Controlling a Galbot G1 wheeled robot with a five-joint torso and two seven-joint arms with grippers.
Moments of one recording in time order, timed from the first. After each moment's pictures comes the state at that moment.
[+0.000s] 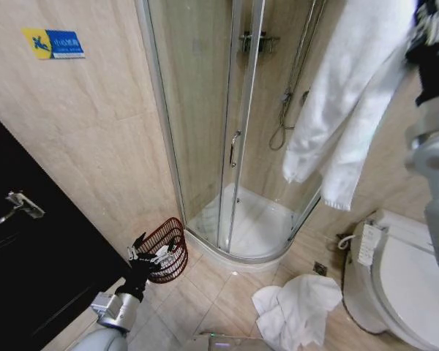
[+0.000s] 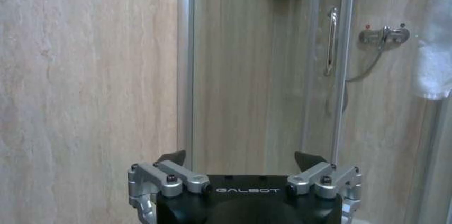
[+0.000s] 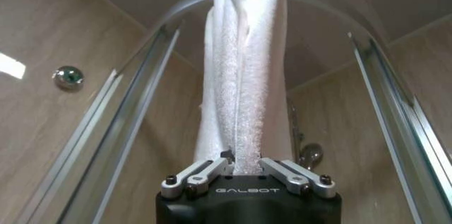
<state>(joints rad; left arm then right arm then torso) 1.93 -1.53 -0.70 -2.42 -0.17 0.06 0.21 -0.62 0.65 0.63 2.04 0.91 0.01 0.10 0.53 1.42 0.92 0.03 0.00</state>
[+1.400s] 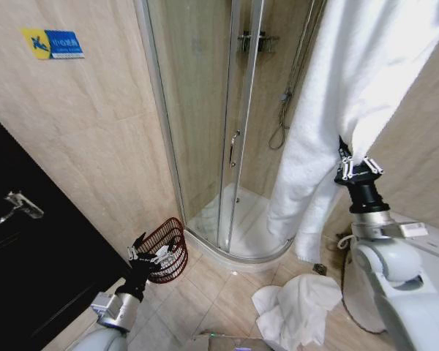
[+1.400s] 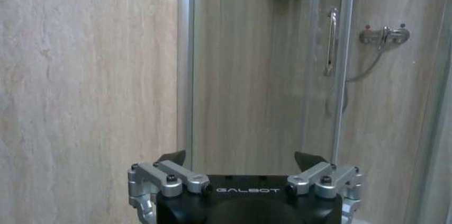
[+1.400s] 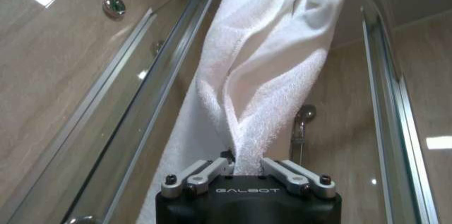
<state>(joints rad) 1.93 -1.53 -0.70 -2.42 -0.17 0.06 0.21 -1.29 0.98 0.76 2.20 0.41 0.27 0.04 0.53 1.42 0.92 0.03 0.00</state>
